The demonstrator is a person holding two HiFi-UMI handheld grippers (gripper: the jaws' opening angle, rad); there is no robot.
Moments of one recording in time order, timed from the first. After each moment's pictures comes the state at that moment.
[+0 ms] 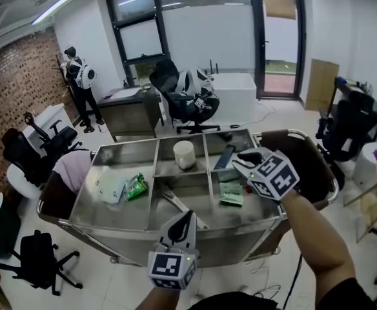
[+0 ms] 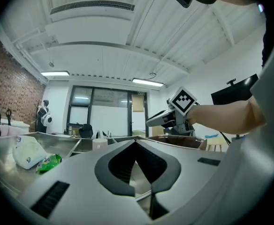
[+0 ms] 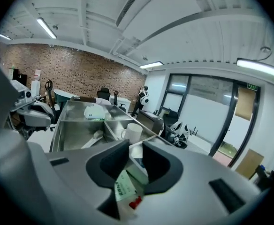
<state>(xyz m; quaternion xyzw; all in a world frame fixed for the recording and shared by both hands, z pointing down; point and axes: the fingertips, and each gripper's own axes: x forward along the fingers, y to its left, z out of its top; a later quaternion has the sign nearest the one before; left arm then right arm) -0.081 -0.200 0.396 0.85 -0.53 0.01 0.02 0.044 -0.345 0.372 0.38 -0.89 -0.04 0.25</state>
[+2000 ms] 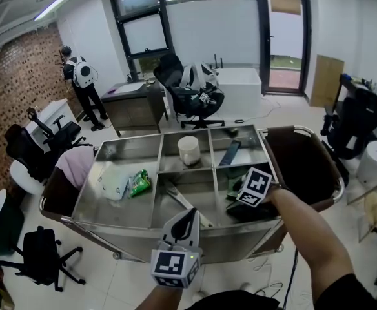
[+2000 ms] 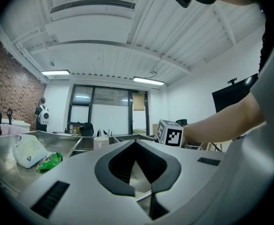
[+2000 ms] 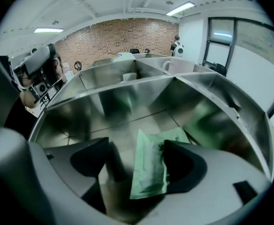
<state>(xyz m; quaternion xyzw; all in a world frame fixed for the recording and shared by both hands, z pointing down) -0.084 -0.207 0.405 0.85 -0.52 0.02 0.03 0.008 -0.317 0.573 0.13 -0.86 0.09 0.48</state>
